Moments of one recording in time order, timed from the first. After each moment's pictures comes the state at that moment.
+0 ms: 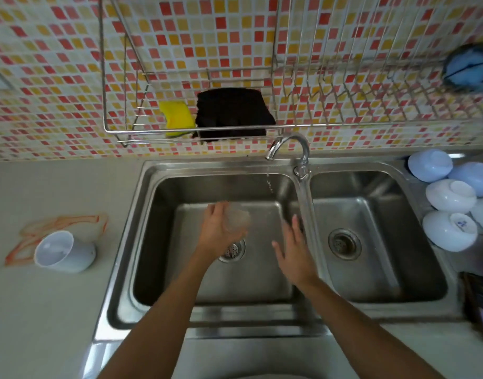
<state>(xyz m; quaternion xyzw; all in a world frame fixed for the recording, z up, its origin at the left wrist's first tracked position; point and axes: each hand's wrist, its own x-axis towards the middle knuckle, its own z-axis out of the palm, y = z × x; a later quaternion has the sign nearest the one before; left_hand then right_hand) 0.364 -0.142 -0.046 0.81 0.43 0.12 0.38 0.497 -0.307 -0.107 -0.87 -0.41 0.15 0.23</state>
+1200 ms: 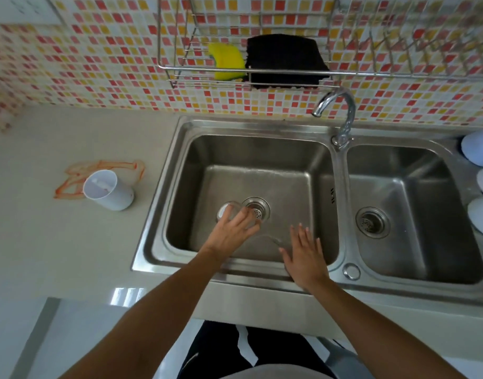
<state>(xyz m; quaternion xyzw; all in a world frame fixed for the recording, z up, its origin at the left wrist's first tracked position) 0.264 -0.191 -0.088 0.97 0.14 -0.08 -0.19 0.421 -0.354 -0.144 -0.85 -0.48 0.22 0.05</state>
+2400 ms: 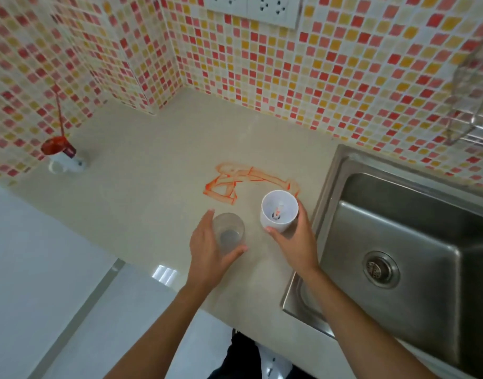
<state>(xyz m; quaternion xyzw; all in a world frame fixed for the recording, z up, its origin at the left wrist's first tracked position) -0.080 -0.026 -0.070 0.67 0.61 0.26 0.32 0.130 -0.037 -0.093 -0.72 -0.45 0.32 0.43</state>
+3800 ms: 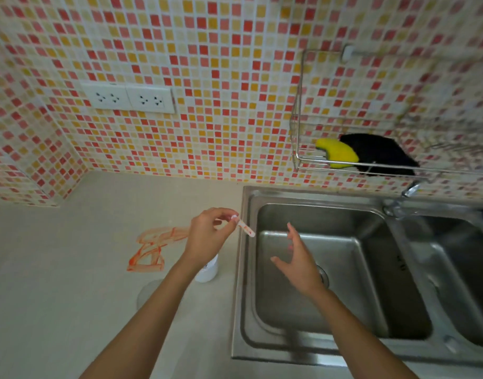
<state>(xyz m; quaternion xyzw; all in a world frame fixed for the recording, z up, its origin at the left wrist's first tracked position) 0.080 0.043 0.046 0.78 0.37 0.31 0.41 0.255 -0.106 -0.041 -0.80 -0.38 0.25 0.39</state>
